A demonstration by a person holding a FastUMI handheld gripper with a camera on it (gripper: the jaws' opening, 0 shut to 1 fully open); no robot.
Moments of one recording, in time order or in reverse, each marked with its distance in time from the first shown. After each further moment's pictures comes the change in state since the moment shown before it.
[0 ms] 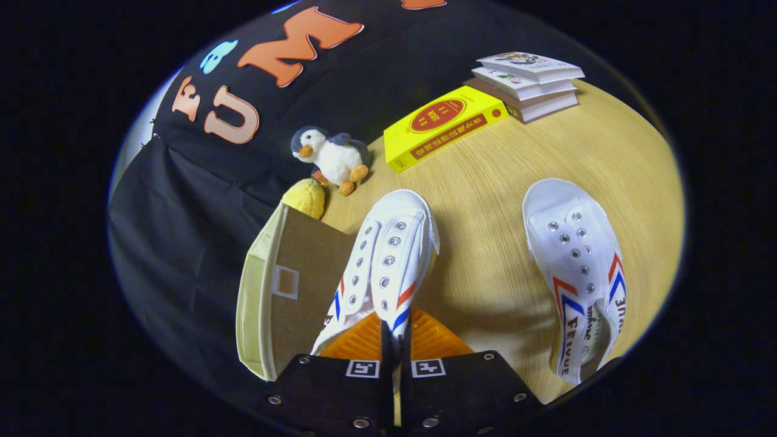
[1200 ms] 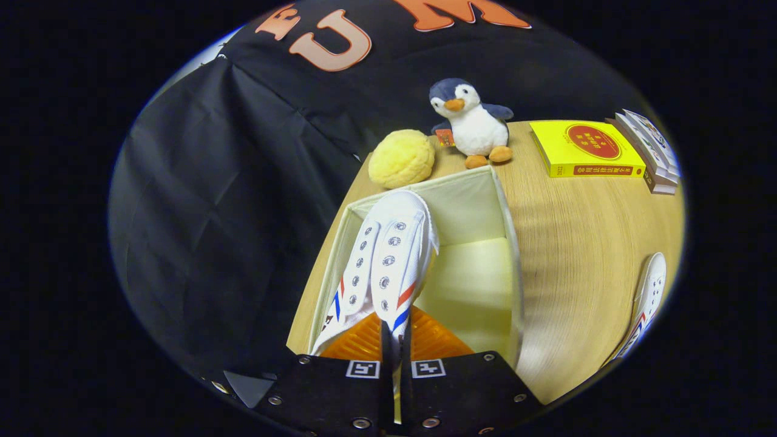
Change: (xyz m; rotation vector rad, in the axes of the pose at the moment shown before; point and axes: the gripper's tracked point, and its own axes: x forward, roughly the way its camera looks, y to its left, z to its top) arm 0.052 0.193 -0.068 -0.354 0.232 0.080
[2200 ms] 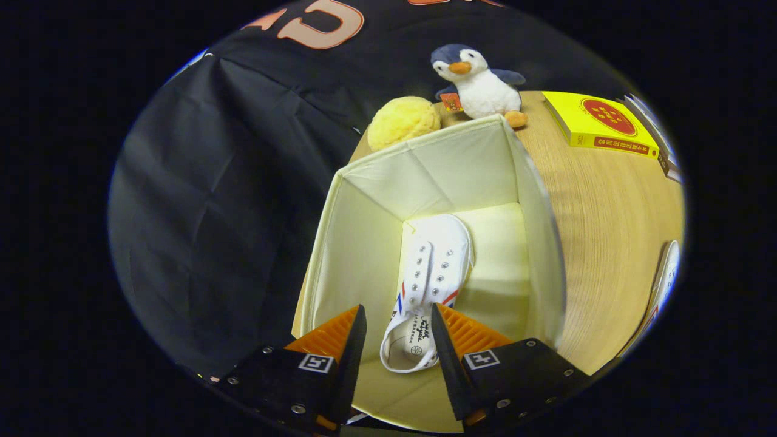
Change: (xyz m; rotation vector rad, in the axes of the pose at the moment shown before) arm -0.036 0.028 -0.006 0.038 0.088 0.092
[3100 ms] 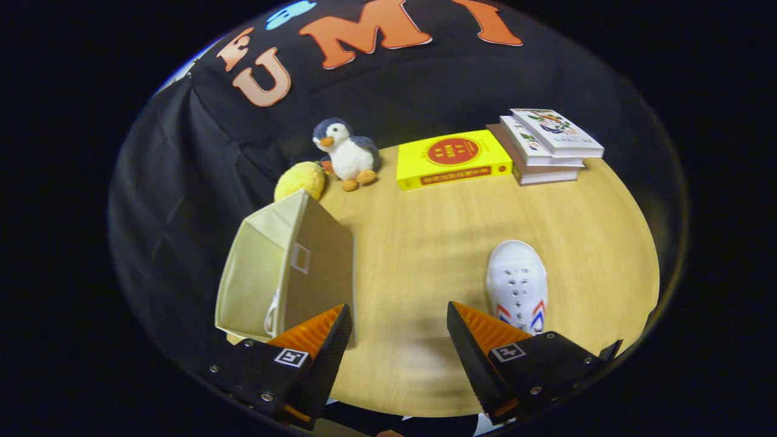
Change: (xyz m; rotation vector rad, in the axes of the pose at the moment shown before) arm -0.167 -0.224 -0.033 0.060 -0.233 -0.414
